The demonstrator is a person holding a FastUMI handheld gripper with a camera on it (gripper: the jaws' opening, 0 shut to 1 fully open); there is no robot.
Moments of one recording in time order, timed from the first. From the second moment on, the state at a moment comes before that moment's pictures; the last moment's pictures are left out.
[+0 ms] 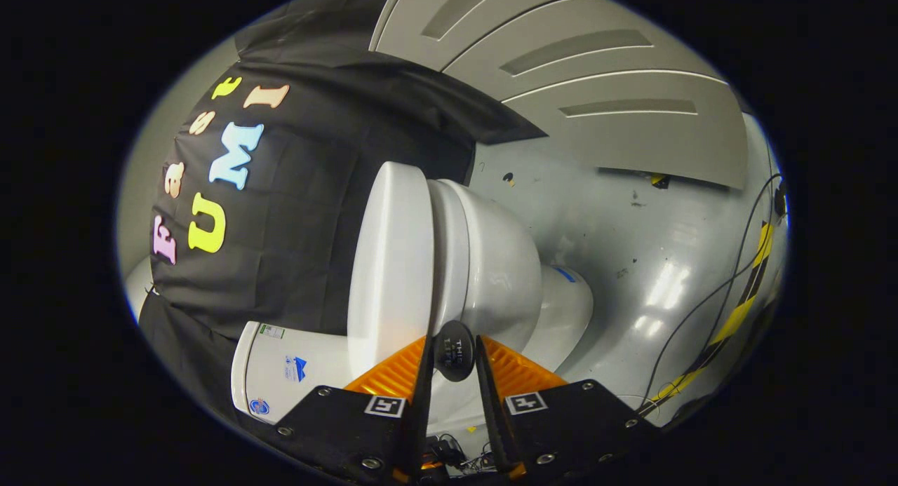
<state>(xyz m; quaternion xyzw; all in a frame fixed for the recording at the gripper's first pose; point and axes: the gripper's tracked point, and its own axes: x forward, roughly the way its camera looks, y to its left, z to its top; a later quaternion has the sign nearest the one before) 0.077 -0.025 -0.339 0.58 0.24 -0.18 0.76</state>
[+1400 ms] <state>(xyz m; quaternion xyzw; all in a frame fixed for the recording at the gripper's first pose) 0.088 -0.025 -0.279 0.50 0.25 -0.18 0.80</state>
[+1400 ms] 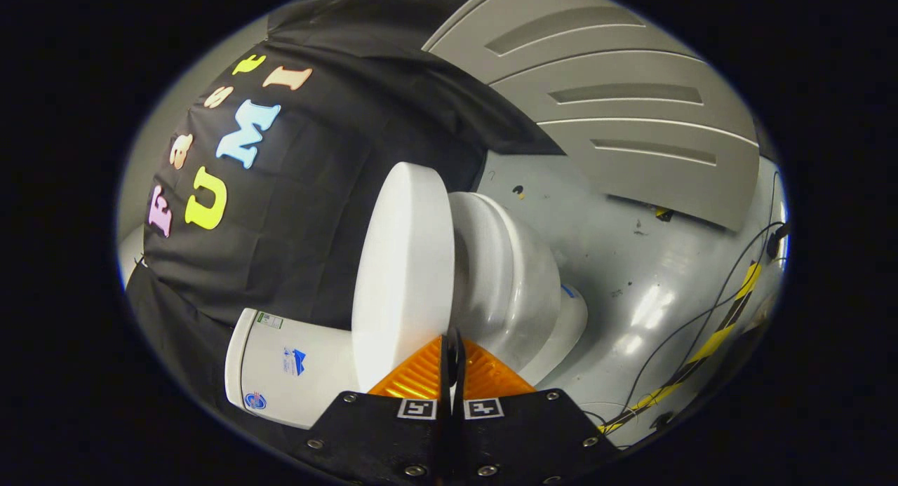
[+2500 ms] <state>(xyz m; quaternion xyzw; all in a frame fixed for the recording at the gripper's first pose) 0.118 0.019 -0.157 0.35 0.24 -0.15 0.89</state>
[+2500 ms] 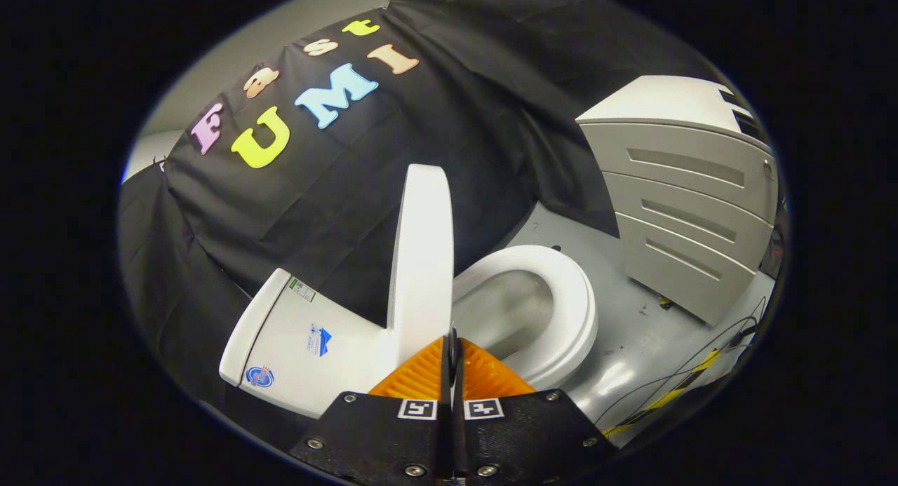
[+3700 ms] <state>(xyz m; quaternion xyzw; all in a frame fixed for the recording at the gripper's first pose) 0.151 0.110 -0.076 0.13 0.22 -0.10 0.96</state>
